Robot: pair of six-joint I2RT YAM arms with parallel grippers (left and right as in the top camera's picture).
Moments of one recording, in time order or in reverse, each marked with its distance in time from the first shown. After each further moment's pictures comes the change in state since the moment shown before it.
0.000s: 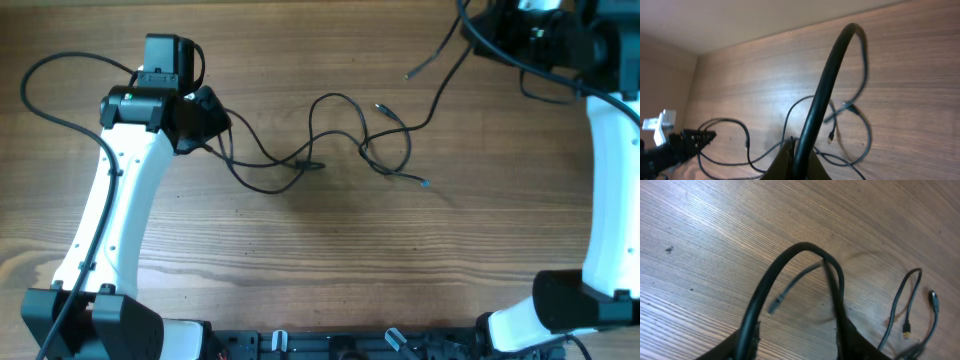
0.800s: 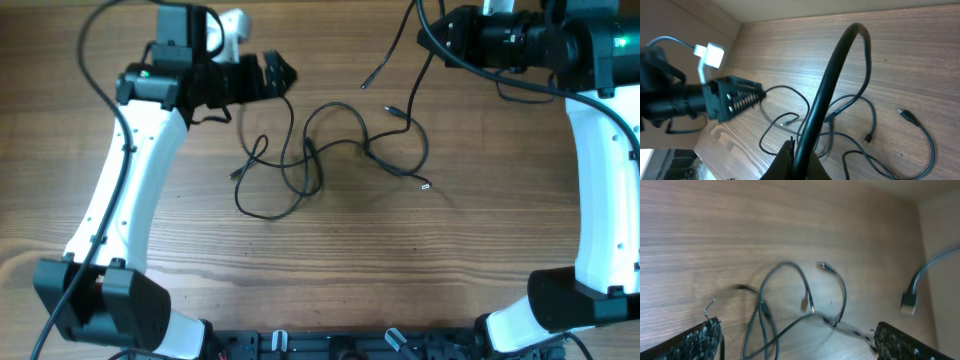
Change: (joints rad) left arm -0.054 0.103 0.128 0.216 0.496 0.285; right arm 0.068 0.010 0.000 0.011 -0.185 -0.097
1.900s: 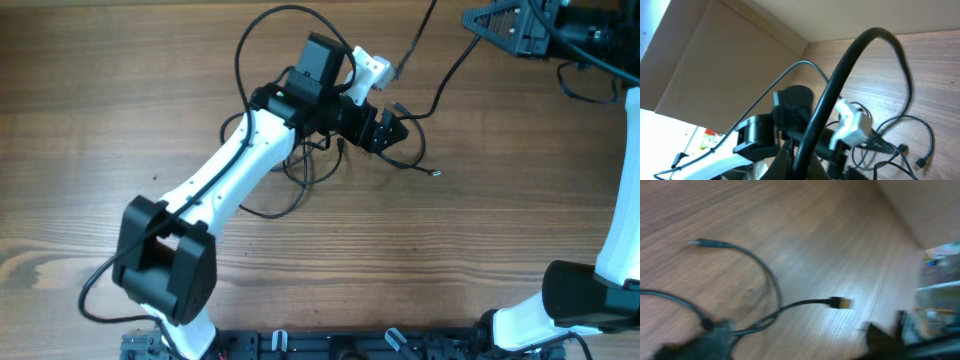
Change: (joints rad) left arm -0.399 0.195 -0.053 0.286 0.136 0.270; right arm -0.252 0.000 0.000 -0.004 -0.529 -0.074
